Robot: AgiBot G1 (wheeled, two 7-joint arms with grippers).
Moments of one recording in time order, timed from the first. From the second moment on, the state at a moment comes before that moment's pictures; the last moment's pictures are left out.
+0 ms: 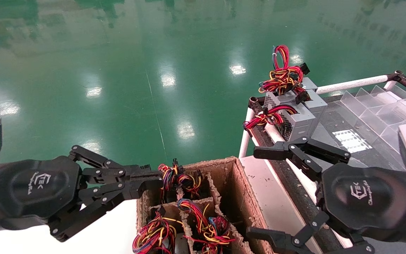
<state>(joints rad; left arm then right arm) -1.09 0.58 0.35 -1.27 0.68 1.47 -0.15 1.08 -0.61 -0.28 1.28 -0.73 -1.49 0.19</state>
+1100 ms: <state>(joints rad) -1.09 0.58 0.35 -1.27 0.68 1.47 -0.15 1.08 -0.62 -0.36 1.32 -0.94 -1.43 0.17</state>
